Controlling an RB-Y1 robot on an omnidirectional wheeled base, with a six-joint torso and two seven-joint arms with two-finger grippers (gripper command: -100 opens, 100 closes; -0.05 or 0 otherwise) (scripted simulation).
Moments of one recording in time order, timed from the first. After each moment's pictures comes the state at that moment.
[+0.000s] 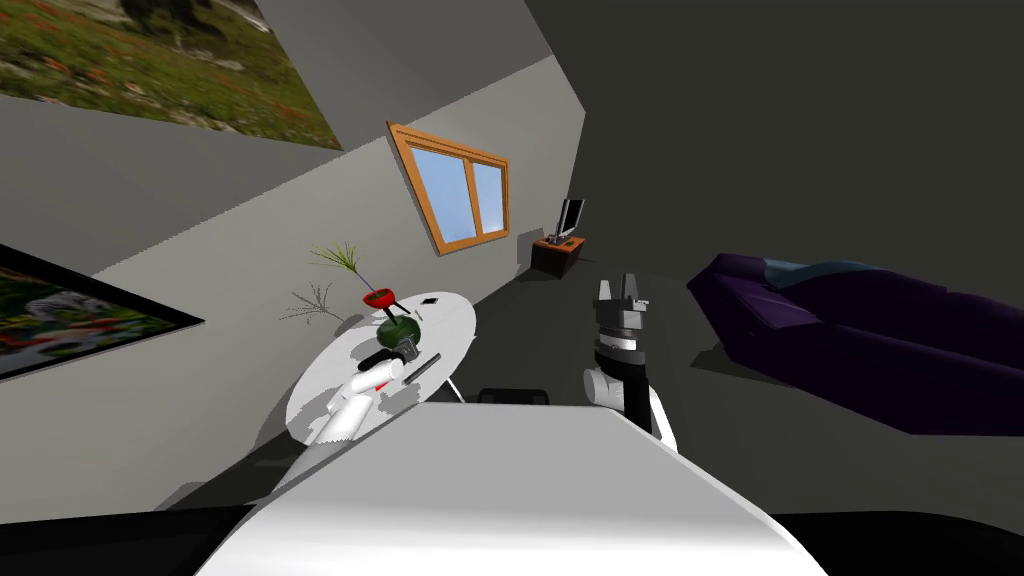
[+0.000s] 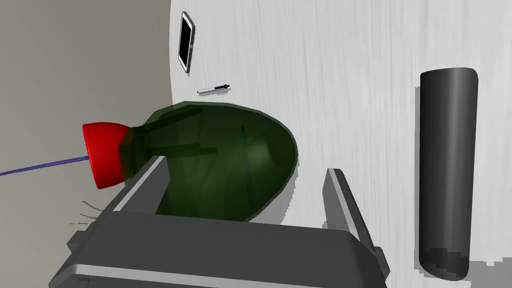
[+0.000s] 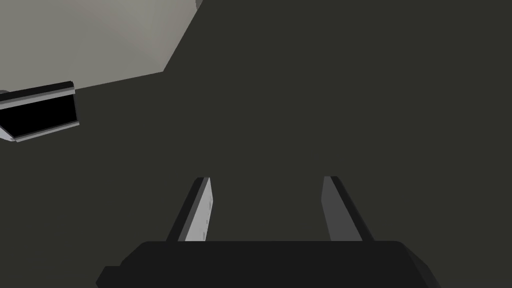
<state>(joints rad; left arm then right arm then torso) 0.13 0.49 0.26 -1.27 0.54 0.40 0.09 0.48 0.05 0.01 -2.33 0.12 -0.47 -0.17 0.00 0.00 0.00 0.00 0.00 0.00</state>
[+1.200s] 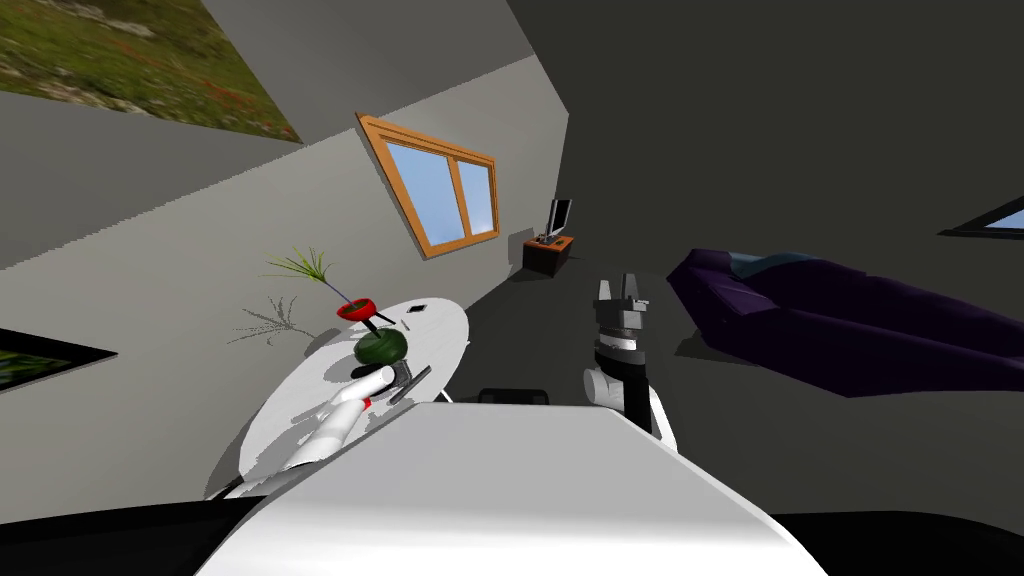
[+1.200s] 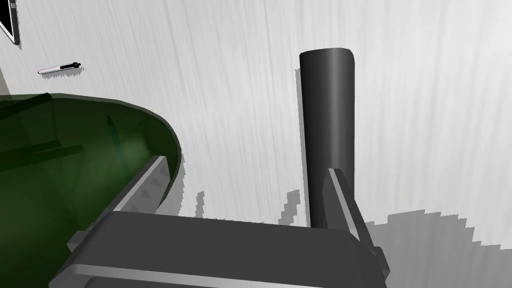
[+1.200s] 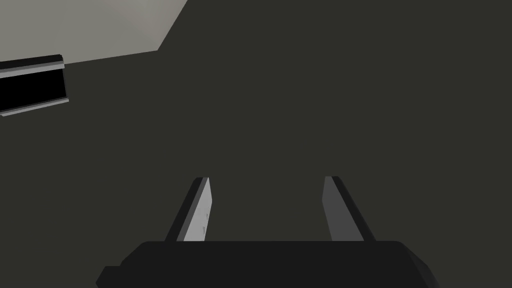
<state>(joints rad) 0.07 0.55 0.25 -0.95 0.68 0.60 0.11 0.48 0.05 0.01 -2.33 0.12 -0.47 -0.17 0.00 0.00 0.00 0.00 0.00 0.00</state>
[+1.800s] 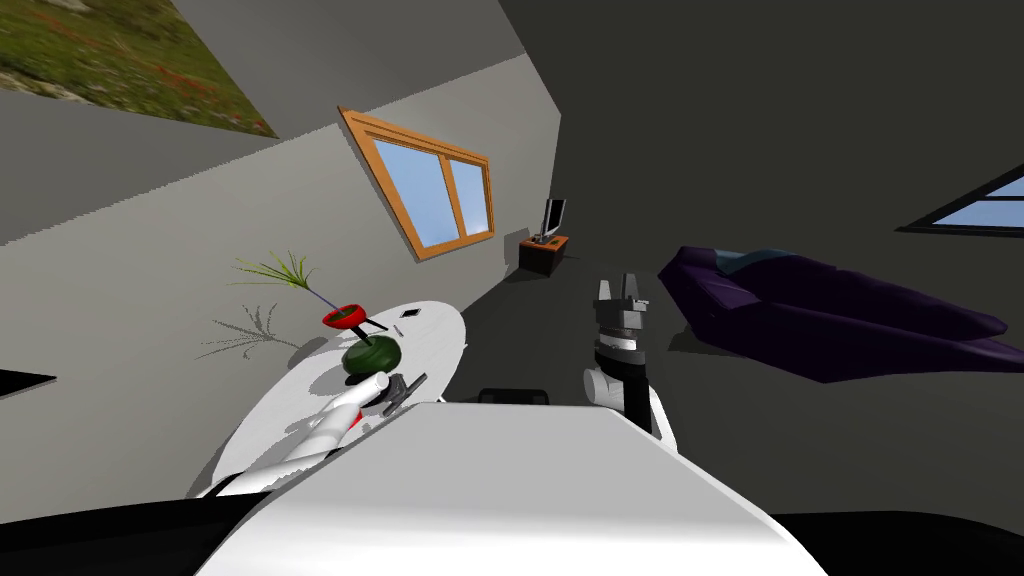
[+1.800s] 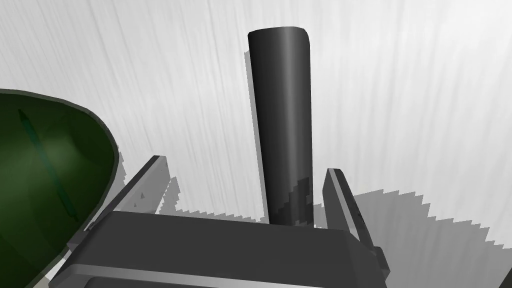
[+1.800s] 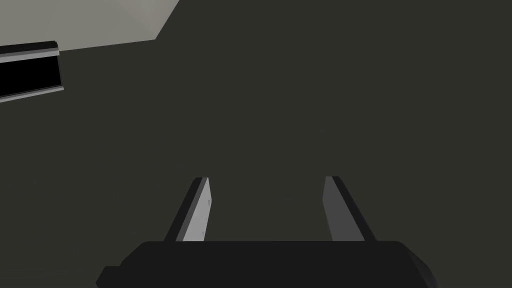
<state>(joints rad) 0.03 0.59 0.23 -0.78 0.75 0.68 0.11 0.48 0.05 0.01 -2.33 0.12 -0.47 -0.17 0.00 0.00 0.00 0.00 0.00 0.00</state>
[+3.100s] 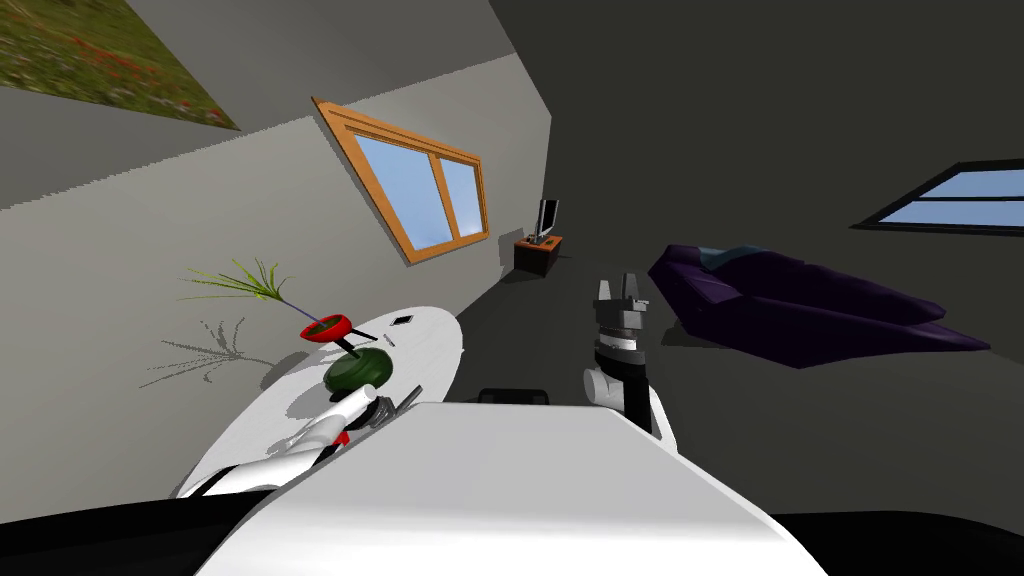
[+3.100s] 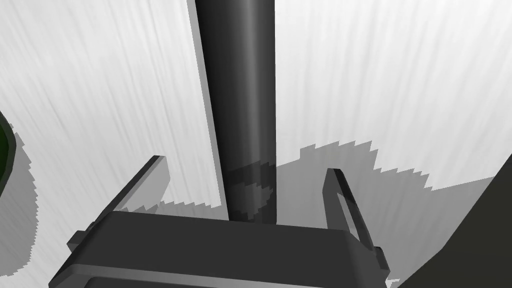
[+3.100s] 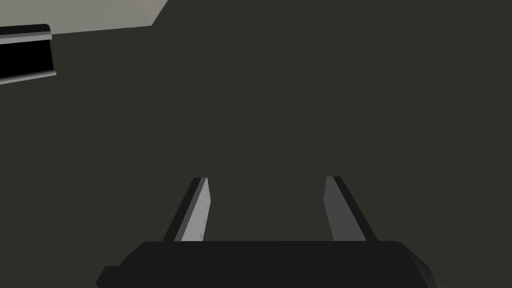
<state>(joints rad) 0.02 0.64 0.20 -0.56 0.84 0.80 0.12 0.48 0.05 0.01 -2.33 0.12 -0.47 -0.17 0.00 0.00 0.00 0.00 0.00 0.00</state>
